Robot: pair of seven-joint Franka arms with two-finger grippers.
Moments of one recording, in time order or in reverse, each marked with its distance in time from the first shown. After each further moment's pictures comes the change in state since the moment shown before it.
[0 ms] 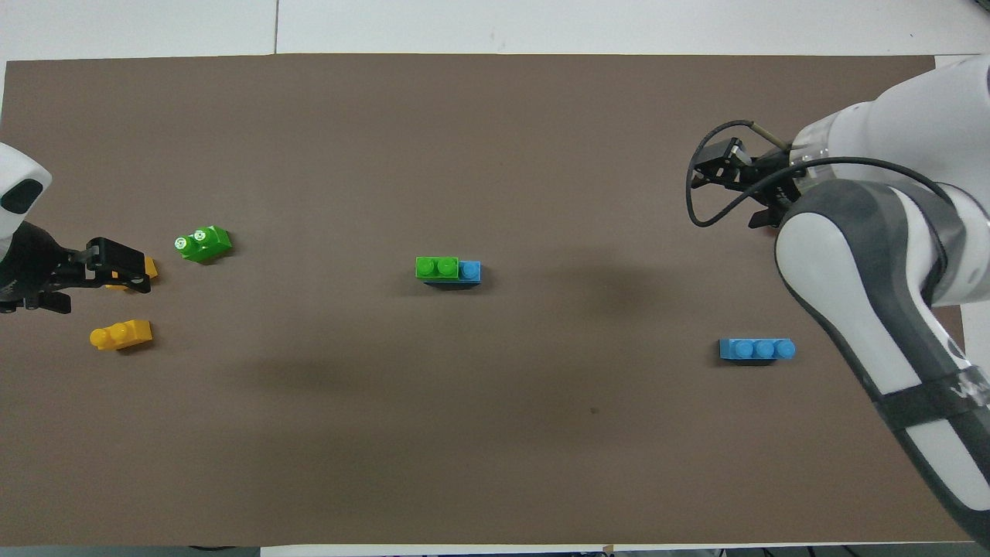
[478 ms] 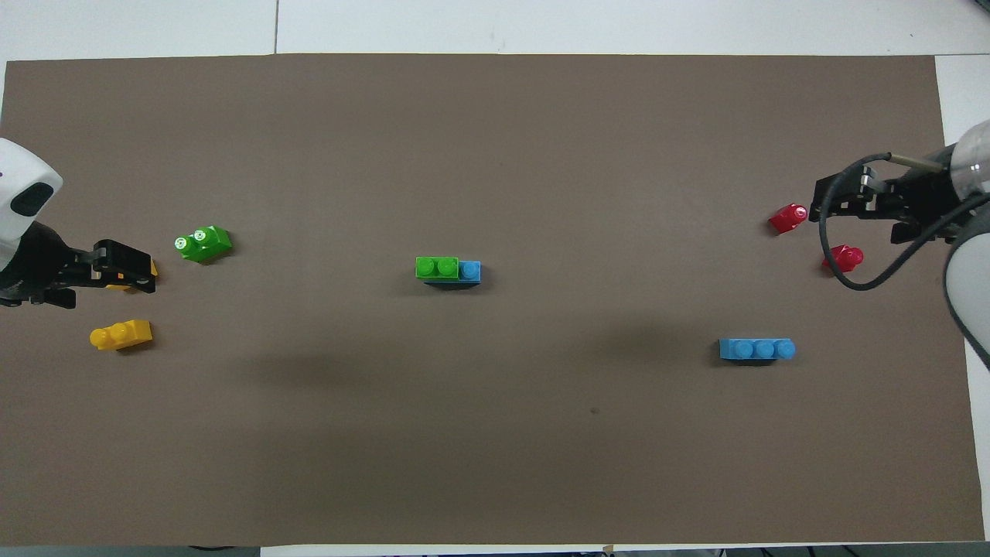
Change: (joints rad) left arm -0.001 -0.001 -0.010 -0.012 0.003 0.035 0.030; right arm -0.100 -0.155 -0.001 0.080 -0.113 -0.293 -0.276
